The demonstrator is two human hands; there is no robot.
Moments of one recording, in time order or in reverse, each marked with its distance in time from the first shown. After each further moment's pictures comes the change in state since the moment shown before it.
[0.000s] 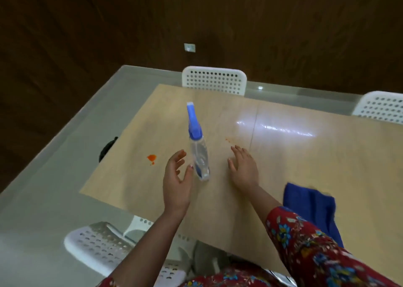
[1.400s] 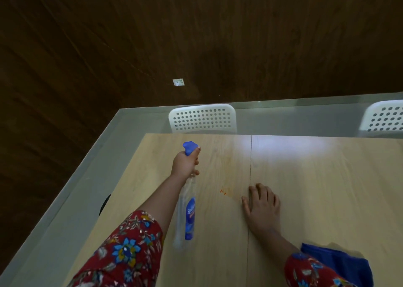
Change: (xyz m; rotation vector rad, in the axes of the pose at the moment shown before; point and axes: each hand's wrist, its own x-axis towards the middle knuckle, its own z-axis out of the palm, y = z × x) left_hand 0.232 0.041 0.136 0.168 -0.320 -0.289; right_hand 0.058 0.060 -0.007 -0.143 0.064 0.135
